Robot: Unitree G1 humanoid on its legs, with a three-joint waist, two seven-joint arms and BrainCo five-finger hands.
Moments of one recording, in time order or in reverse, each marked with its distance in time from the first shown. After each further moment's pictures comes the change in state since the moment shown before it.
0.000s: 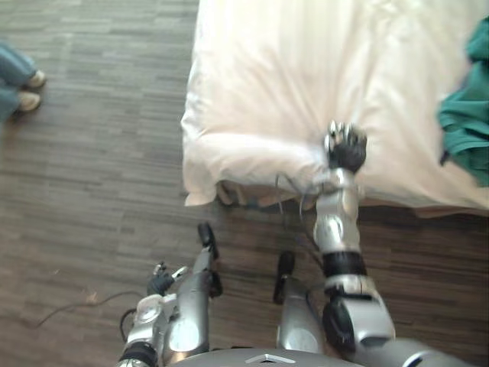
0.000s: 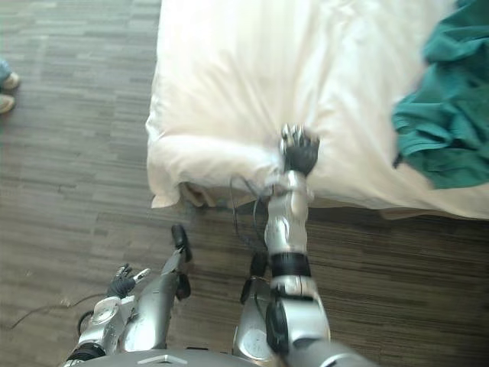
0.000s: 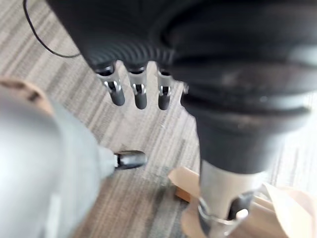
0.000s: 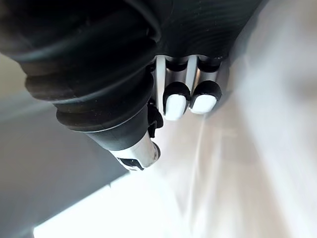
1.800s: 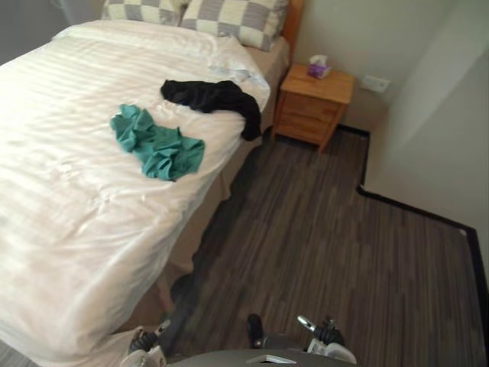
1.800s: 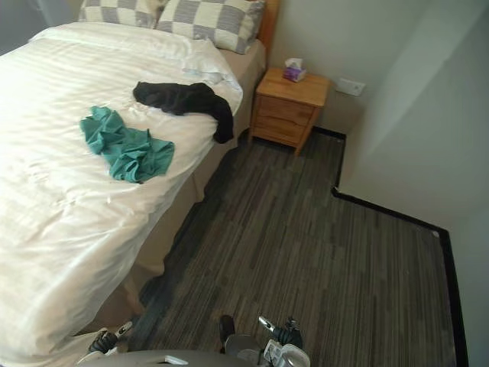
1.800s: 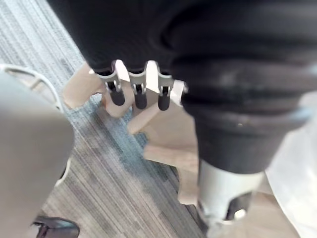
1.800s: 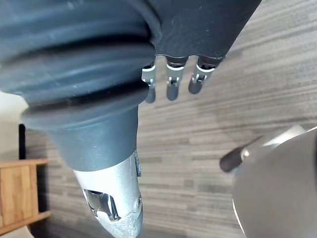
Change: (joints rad) left arm 0.179 -0.033 0.118 0.120 0.024 0.059 0.017; right arm 0.442 -0.004 0.036 0.554 -0.356 0.236 -0.030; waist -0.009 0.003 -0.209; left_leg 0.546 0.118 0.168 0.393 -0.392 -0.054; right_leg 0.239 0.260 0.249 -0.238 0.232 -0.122
